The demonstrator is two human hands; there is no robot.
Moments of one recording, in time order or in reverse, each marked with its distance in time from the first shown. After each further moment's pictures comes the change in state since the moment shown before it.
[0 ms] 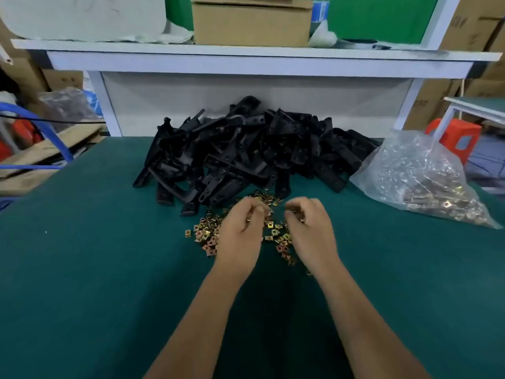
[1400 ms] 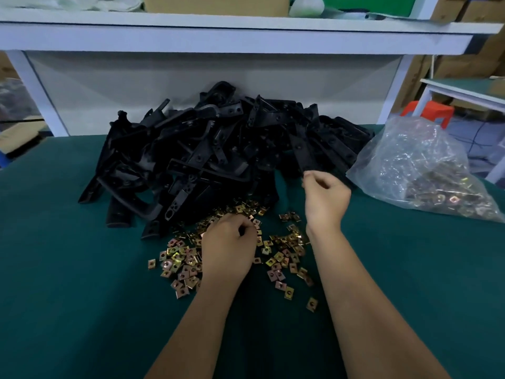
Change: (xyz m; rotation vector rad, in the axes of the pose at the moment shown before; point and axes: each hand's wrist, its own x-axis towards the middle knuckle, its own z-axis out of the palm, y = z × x) left_hand 0.055 -0.053 0.029 0.380 -0.043 -0.134; right_hand 0.109 0.038 0.013 0.492 0.571 0.274
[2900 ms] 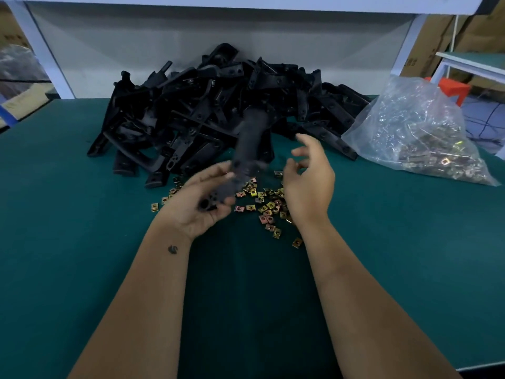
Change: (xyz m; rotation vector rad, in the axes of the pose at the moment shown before) left_hand -0.016 -0.005 -0.052 -1.208 -0.487 -0.386; right_hand -0.068 -0.004 -0.039 -0.388 -0.203 -0.394
